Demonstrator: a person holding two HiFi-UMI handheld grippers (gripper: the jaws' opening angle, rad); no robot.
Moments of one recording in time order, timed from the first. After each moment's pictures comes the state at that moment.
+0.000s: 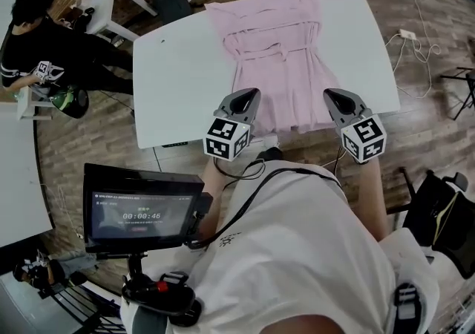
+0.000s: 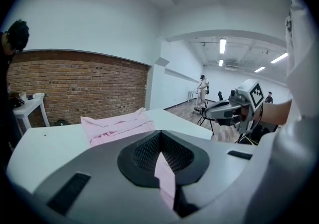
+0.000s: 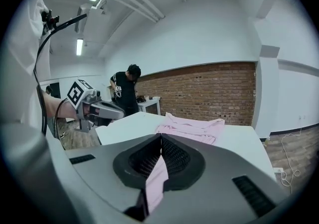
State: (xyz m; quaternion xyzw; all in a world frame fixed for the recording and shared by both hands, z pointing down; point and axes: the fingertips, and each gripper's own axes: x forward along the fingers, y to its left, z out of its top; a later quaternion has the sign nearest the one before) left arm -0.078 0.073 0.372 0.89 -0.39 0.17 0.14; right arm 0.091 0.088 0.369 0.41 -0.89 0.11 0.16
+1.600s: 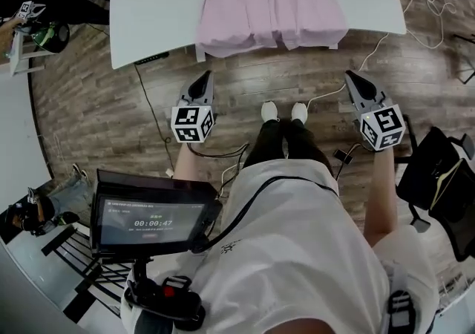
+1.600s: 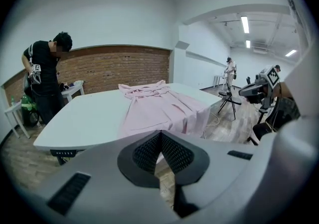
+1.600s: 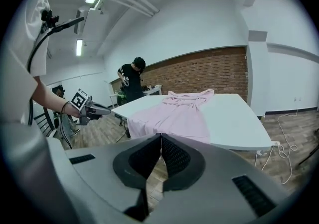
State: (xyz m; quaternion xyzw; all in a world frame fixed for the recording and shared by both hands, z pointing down) left arm -0.161 0.286 0.492 0.79 -0.53 0.25 0.16; right arm 0.196 0.284 0.470 0.40 -0.88 0.17 0.18
